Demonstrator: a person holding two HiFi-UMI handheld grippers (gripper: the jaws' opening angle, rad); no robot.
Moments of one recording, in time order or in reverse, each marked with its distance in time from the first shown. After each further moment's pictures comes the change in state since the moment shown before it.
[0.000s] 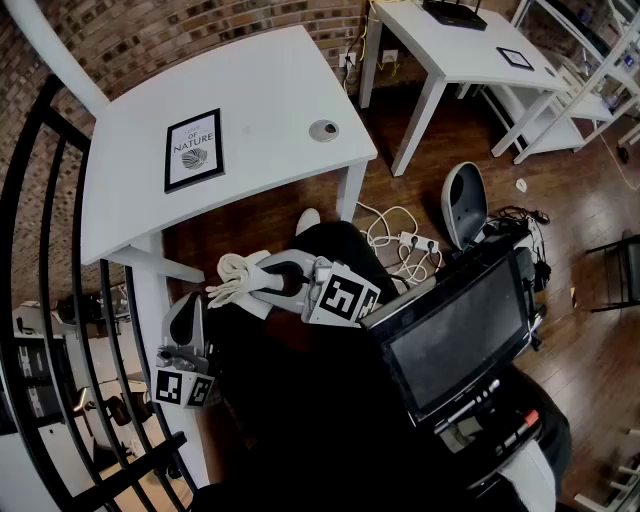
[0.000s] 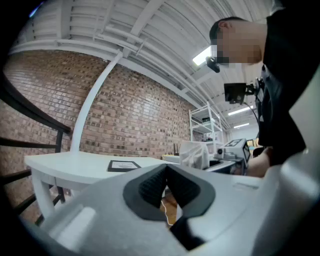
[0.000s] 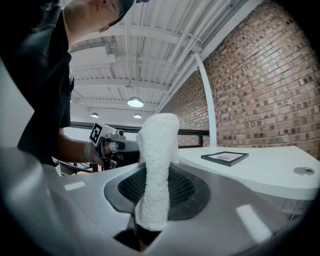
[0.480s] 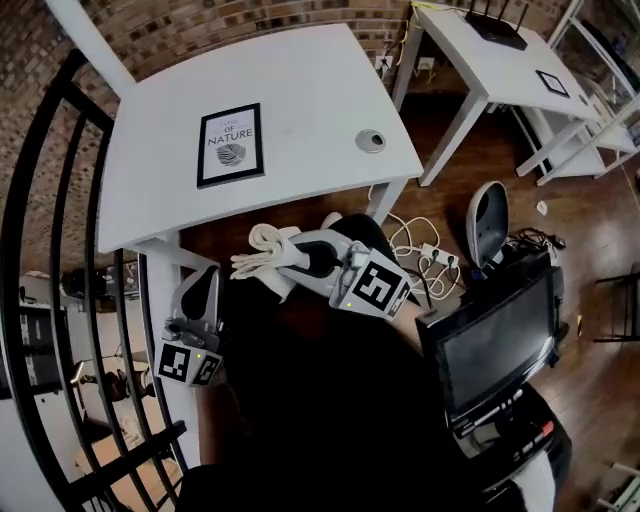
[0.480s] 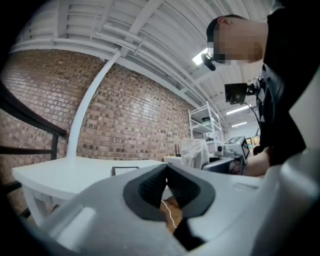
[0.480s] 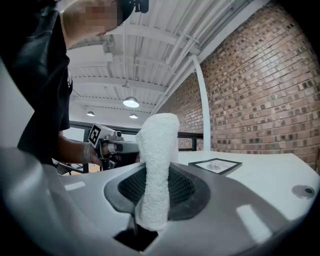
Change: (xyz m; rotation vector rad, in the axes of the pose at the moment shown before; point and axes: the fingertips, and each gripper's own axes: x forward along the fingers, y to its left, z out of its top) left arm 0.050 0.046 0.011 0.036 -0.011 -0.040; right arm 0.015 -0.068 0.020 -0.041 -0.047 -0.056
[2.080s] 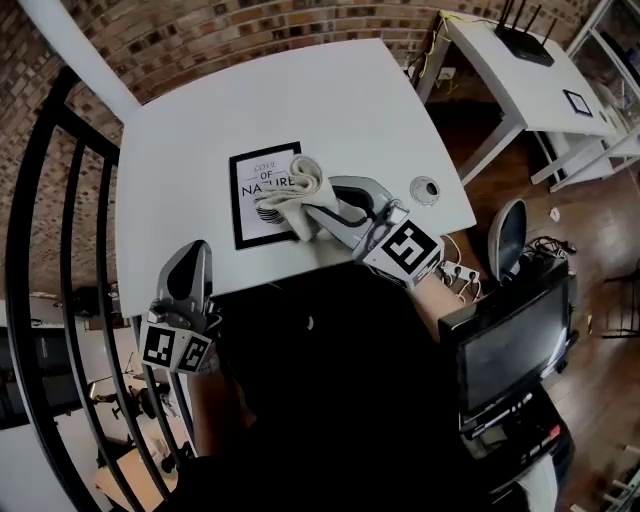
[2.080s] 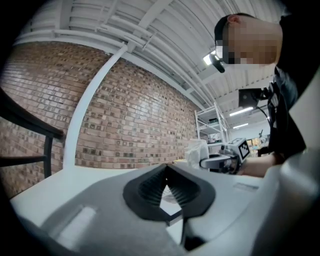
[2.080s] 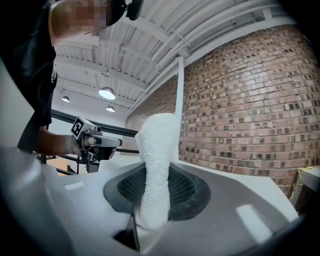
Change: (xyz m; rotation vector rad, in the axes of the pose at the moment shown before) left arm 0.095 0.182 0.031 -0.010 -0.009 -0.015; right arm 0.077 -0.210 0.026 -0.079 0.050 -0.329
